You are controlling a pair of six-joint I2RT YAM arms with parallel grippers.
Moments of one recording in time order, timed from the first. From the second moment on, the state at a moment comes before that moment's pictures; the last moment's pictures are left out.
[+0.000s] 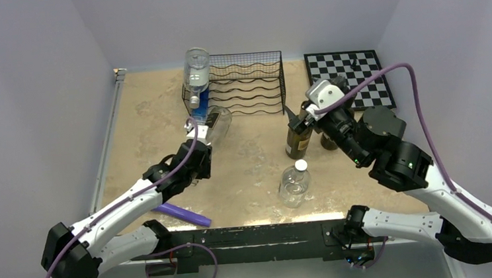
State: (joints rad) left arm -0.73 1.00 0.69 -0.50 -0.37 -0.39; right arm 0.99 0.88 1.30 -0.37 0.42 -0.46
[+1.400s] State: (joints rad) left arm -0.71 1.68 0.83 0.16 -0.60 -0.44; right arm 0.99 0.73 1.16 -0.37 0.44 -0.40
